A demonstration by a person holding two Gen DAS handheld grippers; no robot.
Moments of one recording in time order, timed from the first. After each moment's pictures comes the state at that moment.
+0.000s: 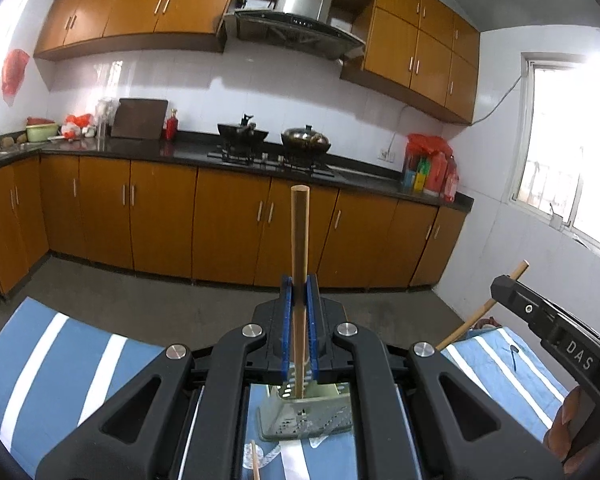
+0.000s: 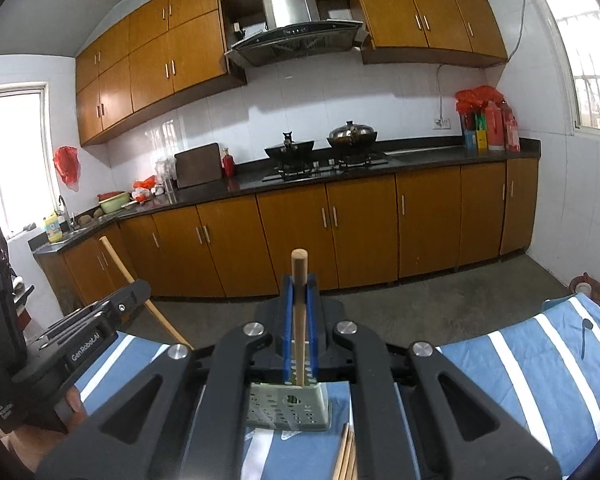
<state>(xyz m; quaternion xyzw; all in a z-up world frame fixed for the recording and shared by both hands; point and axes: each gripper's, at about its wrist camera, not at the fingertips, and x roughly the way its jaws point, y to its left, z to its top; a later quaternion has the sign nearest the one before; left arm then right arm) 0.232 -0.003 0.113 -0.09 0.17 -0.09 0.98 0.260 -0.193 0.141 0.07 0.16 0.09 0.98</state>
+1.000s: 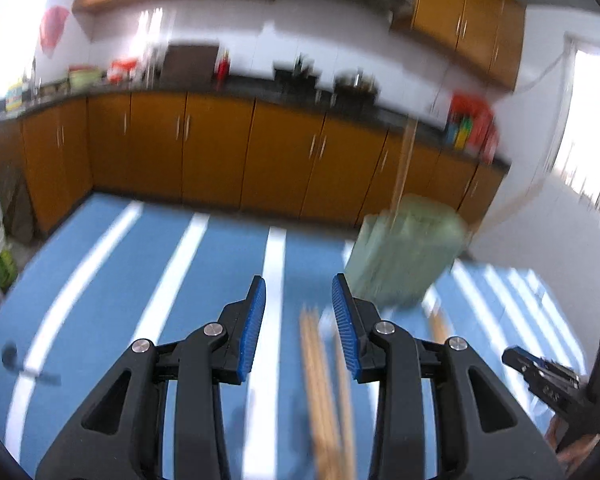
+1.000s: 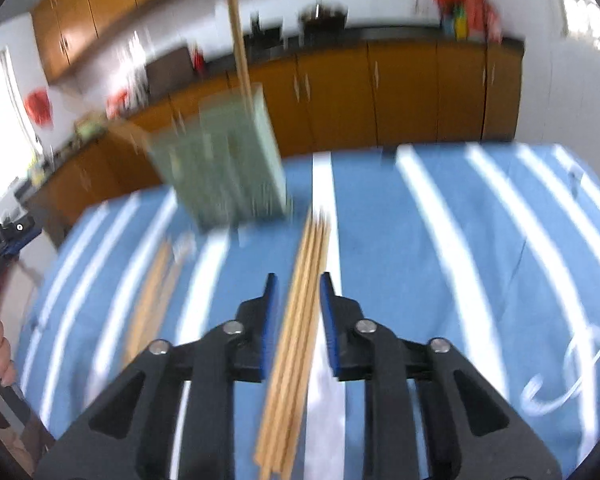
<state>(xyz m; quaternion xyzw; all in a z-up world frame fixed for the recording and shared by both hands) 0.145 0.056 0.033 -0.09 0.30 -0.02 0.95 0.174 -0.219 -0.031 0.09 0.39 0.07 0.92</state>
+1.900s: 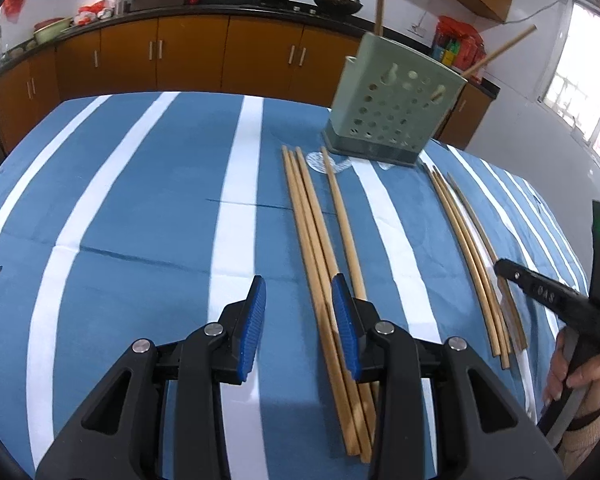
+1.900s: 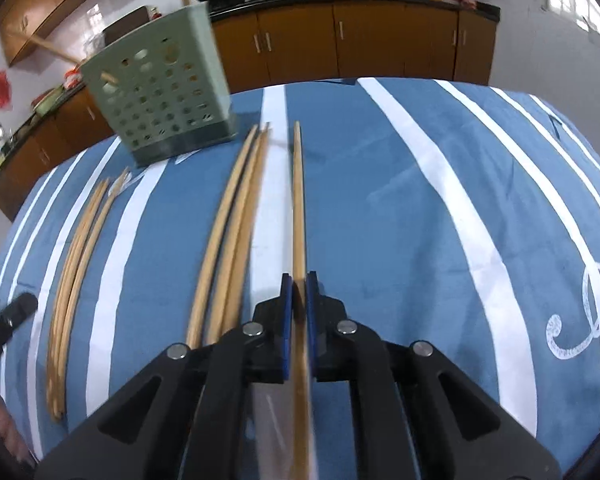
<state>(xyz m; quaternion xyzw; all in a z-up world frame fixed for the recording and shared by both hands) 0.113 0.033 -0.055 -0.07 0.41 -0.08 0.91 0.179 -0.222 -0.084 0.08 0.43 0.00 0.90</state>
